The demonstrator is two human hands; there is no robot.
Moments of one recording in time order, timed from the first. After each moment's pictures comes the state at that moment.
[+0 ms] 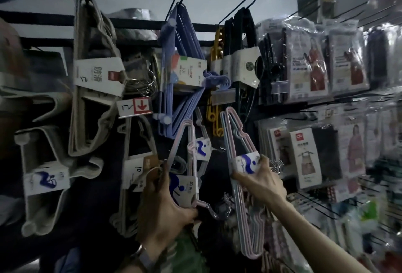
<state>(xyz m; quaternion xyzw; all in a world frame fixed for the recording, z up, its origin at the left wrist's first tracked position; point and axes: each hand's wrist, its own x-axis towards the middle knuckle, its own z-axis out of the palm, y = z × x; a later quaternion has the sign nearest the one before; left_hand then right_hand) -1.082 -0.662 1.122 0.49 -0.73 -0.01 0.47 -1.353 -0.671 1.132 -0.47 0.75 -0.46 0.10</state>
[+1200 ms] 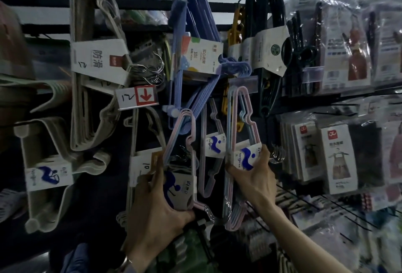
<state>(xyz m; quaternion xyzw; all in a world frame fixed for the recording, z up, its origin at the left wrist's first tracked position) -1.058 -0.682 1.129 0.53 -0.72 -0.02 0.45 -1.311 -0.745 1.116 -0.47 0.64 -0.60 0.09</state>
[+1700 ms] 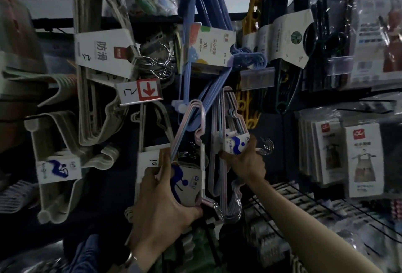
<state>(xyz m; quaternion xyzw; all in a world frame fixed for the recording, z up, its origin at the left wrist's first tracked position) -1.067 -0.686 1.138 0.55 -0.71 0.01 0.44 -1.296 -0.842 1.129 -0.52 0.65 -0.53 0.16</state>
